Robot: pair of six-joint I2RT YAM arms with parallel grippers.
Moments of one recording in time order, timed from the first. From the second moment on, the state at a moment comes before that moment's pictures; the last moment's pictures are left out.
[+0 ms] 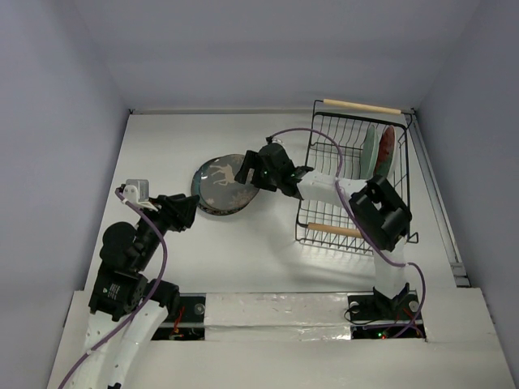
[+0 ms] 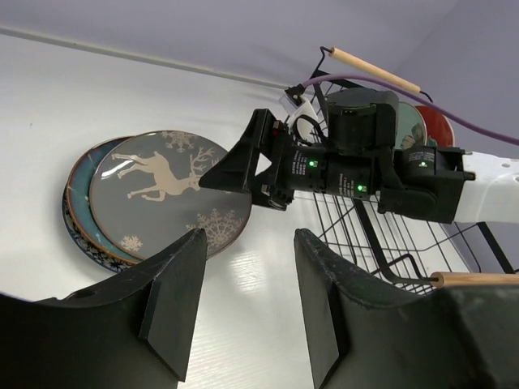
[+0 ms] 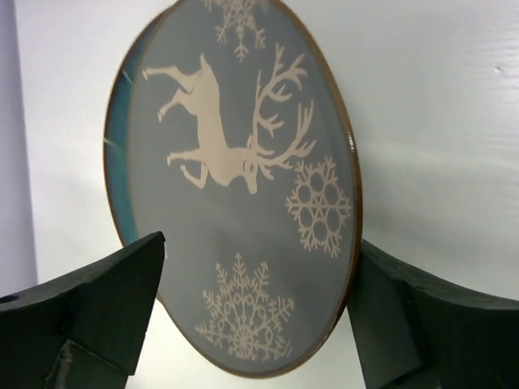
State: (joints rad) left arm -0.31 0.32 0.68 -0.39 0.08 -0.47; right arm 0.74 2.00 1.38 0.03 0.03 0.87
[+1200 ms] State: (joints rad) left arm -0.31 0.28 0.68 -0.39 0.09 -0.47; right arm 0.32 1.49 1.44 -0.62 0.79 0.43
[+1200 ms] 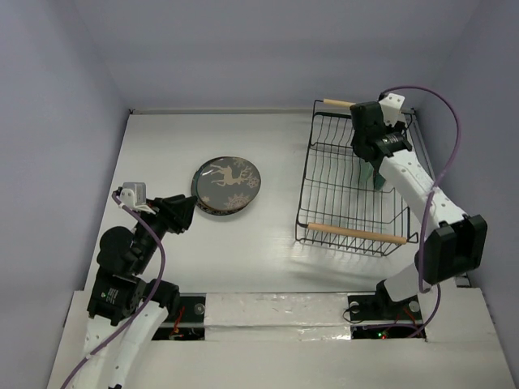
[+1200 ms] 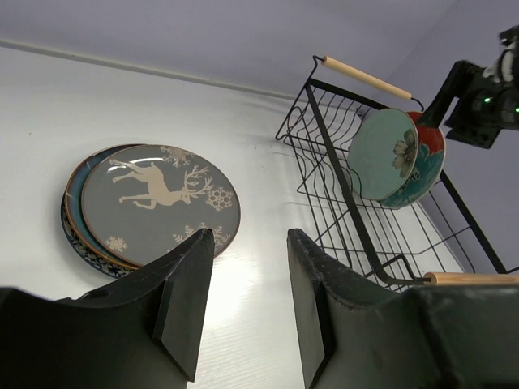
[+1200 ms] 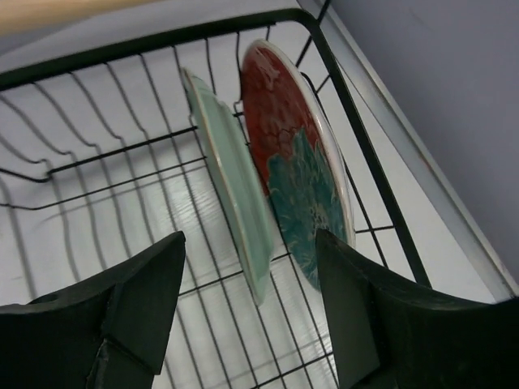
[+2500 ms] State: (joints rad) left arm -0.31 0.27 0.68 -0.39 0.08 -0.47; right arm 0.52 1.28 1.48 -0.64 0.63 0.33
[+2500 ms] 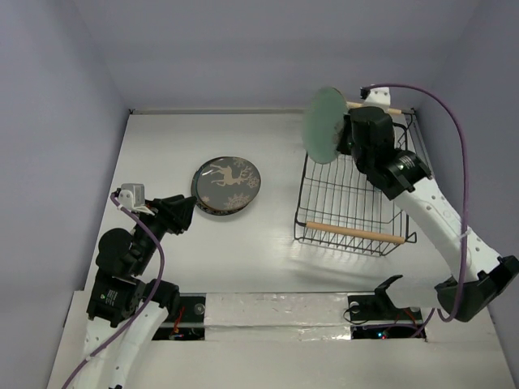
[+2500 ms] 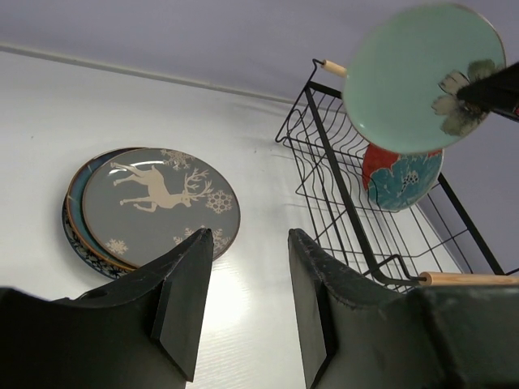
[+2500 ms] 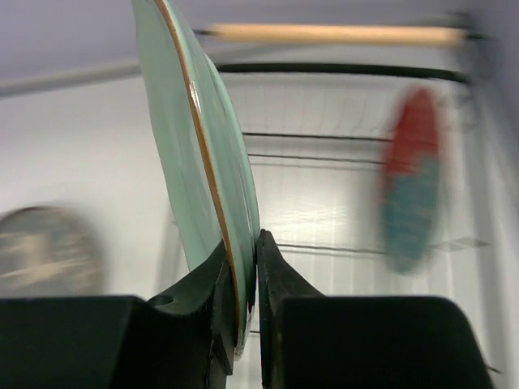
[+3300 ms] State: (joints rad) left arm -0.31 0.28 0.68 -0.39 0.07 -0.47; right arm 0.74 1.98 1.51 -0.08 -0.10 0.82
